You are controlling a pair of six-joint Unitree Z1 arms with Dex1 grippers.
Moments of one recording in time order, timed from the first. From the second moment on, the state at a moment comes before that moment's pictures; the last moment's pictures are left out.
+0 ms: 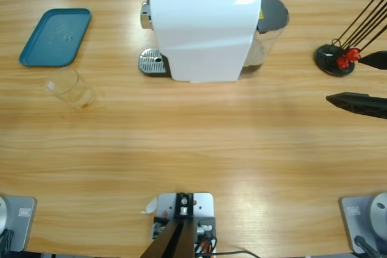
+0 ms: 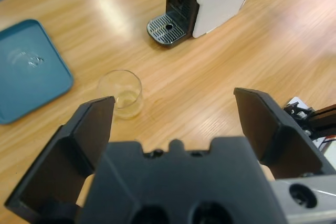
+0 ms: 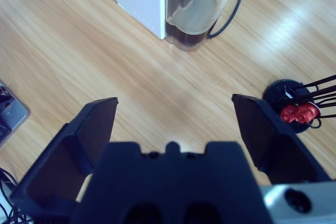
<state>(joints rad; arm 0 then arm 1) -0.21 0.76 -0.71 0.59 -0.43 0.17 0.59 1.00 -0.78 0.57 0.05 -0.13</state>
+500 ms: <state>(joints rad) -0.25 1.20 -1.13 0.59 -0.50 -0.29 0.59 1.00 -0.78 0.57 0.05 -0.13</state>
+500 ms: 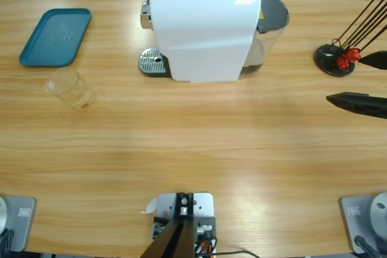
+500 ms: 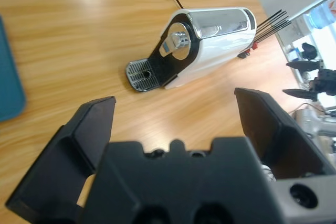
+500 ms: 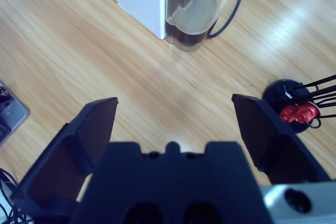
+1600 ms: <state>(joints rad) -0.46 1.78 -1.51 0.57 -0.55 -0.50 0.59 1.00 -0.78 0.57 0.05 -0.13</state>
